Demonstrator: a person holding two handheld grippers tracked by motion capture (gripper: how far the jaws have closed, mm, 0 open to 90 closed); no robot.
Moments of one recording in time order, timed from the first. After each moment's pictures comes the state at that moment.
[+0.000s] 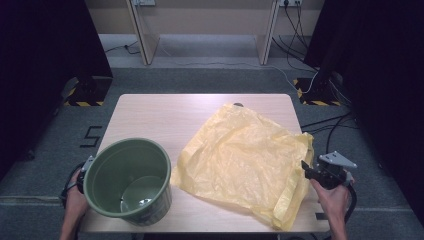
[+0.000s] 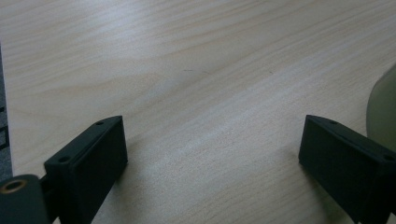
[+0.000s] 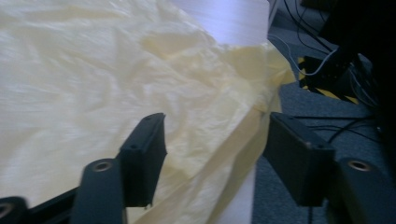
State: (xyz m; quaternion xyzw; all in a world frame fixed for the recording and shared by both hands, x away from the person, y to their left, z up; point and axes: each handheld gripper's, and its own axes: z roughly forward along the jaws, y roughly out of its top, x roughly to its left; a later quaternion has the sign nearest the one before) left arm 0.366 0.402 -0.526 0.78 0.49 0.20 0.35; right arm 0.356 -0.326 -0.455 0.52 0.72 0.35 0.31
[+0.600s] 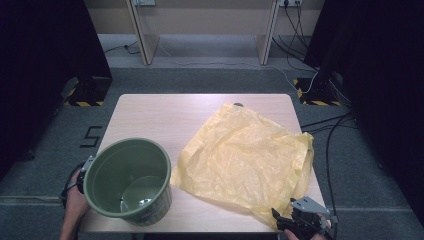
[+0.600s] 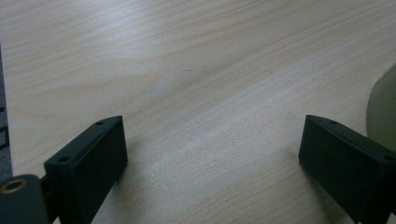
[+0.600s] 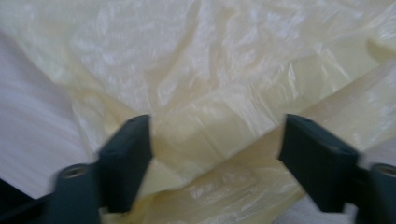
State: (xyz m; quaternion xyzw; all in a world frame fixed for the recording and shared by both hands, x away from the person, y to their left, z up) left arm 0.366 0.402 -0.526 0.78 0.49 0.20 0.35; right arm 0.253 -0.249 -0.497 0.48 0.78 0.34 0.21
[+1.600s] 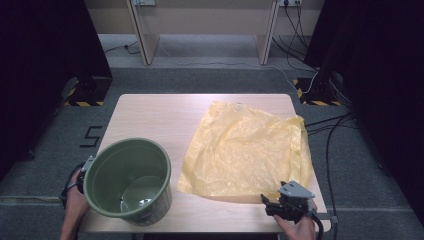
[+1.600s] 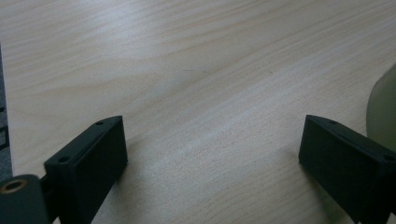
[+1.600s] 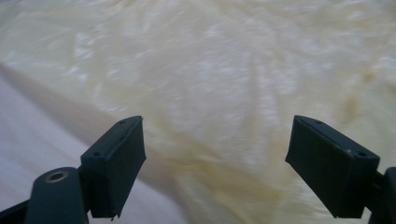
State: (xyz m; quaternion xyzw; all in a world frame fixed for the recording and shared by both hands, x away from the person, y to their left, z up) left arm 0.366 0.402 -0.526 0.78 0.49 0.20 0.35; right arm 0.288 -0.213 -0.482 0.42 0.80 0.36 0.24
